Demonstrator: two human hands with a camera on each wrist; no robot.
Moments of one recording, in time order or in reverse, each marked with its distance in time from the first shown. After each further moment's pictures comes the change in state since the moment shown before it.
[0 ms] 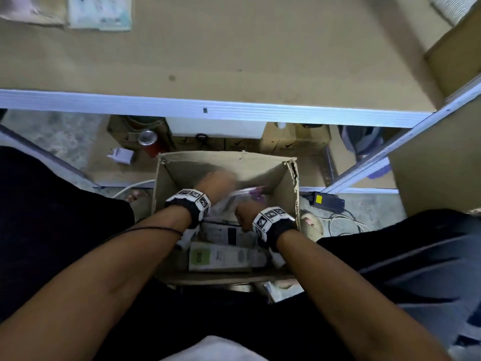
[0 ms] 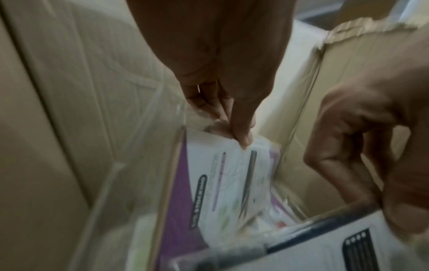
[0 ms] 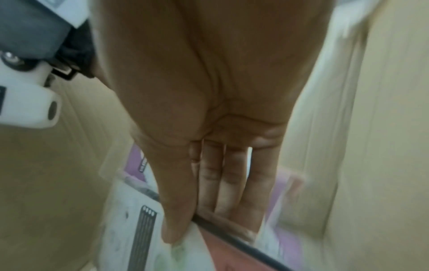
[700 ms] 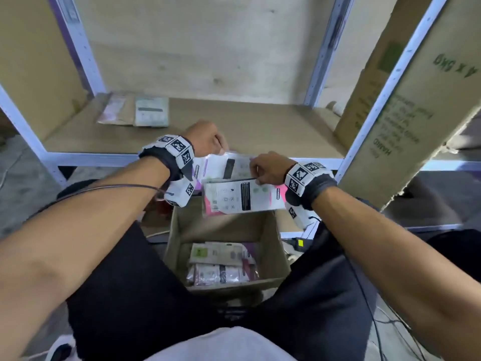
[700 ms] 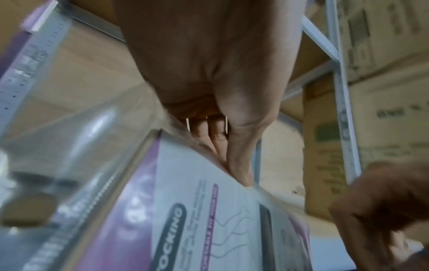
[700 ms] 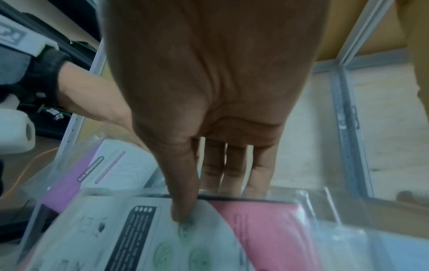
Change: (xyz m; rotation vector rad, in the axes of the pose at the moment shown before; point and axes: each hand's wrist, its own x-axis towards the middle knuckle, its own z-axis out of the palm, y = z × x) left_hand -0.139 0.115 -0.232 0.109 0.451 0.226; right_hand -0.197 -0.035 -0.179 -0.157 0.597 0.004
